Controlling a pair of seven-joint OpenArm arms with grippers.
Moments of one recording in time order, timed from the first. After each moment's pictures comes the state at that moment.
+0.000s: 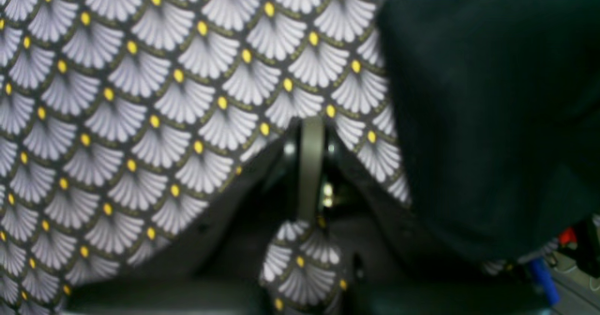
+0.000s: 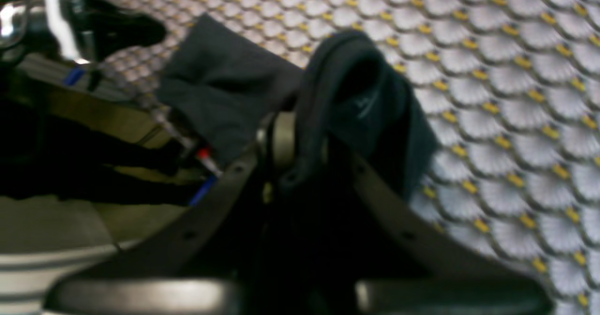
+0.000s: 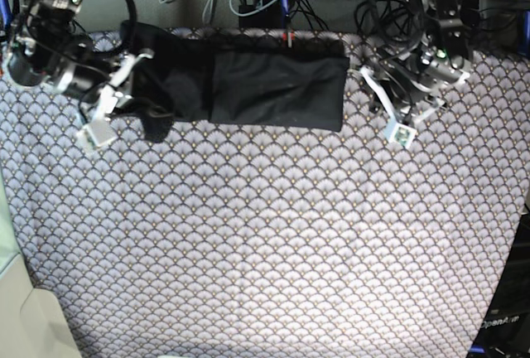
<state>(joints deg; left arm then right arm) 14.0 -5.0 -13.9 102.2 -9.6 -31.3 53.0 -14.5 7.2 24.4 113.8 61.1 39.9 -80.7</state>
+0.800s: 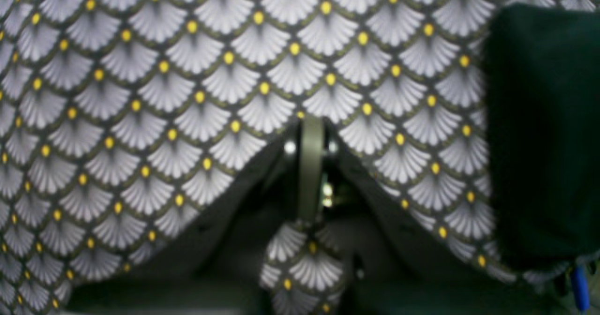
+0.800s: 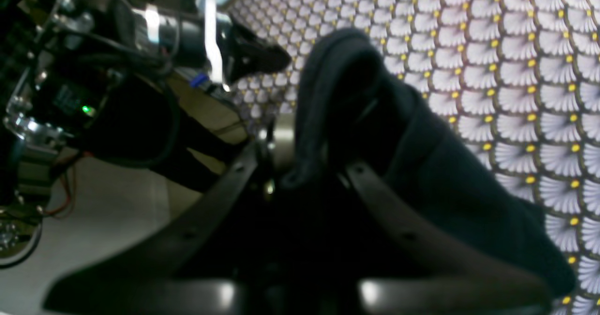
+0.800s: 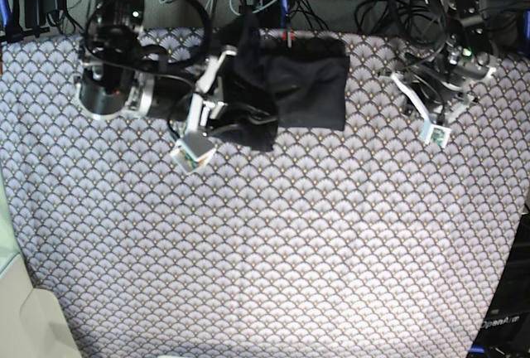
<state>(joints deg) 13.9 -5.7 -22.7 102.3 -9.9 -31.4 53.0 -7.9 -0.5 4.2 112.5 60.9 39.8 -79.8</state>
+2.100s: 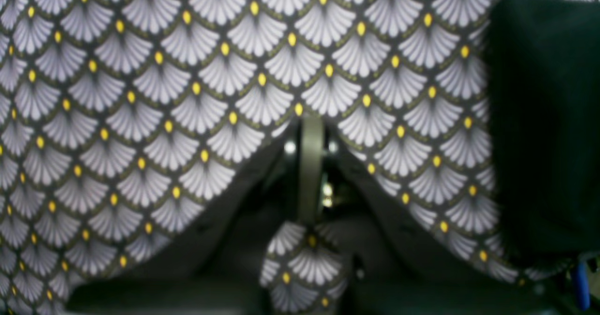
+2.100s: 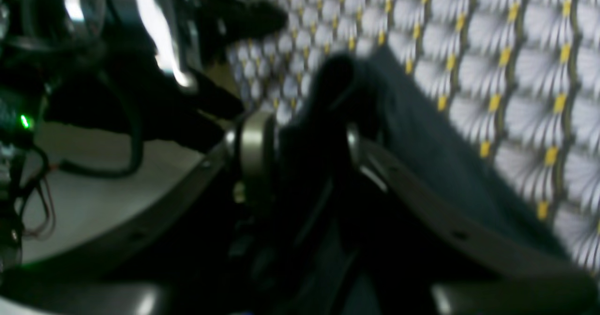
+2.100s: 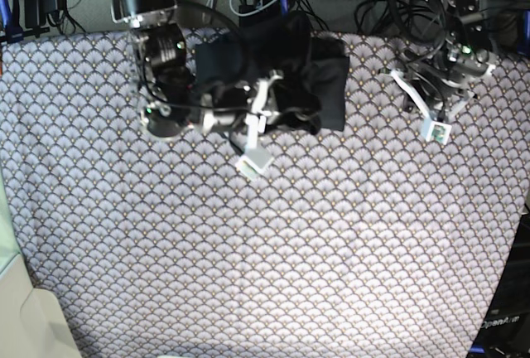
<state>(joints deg) 14.7 -5.6 -22.7 102.3 -9.8 -31.4 52.9 1.7 -1.7 -8.9 87.6 52.6 39.6 -69.7</state>
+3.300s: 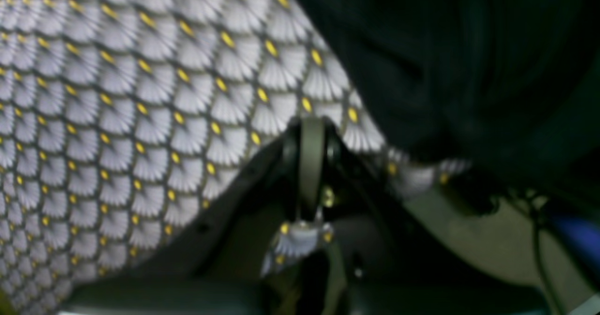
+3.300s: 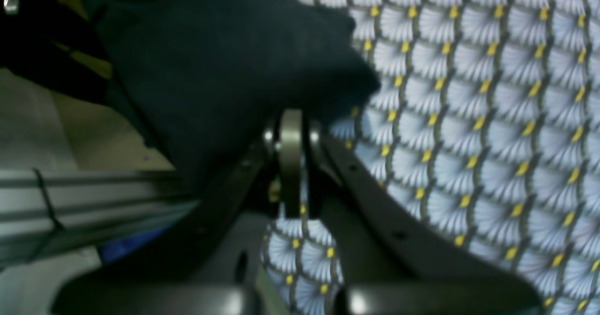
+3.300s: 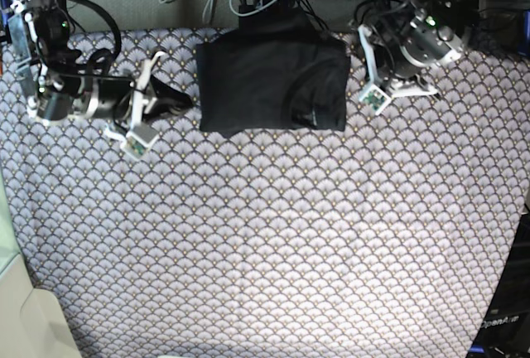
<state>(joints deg) 22.5 -8.0 -7.2 113.1 2.9 -40.0 53.3 -8.2 30.9 -6.6 102.8 50.5 39.6 -56.9</state>
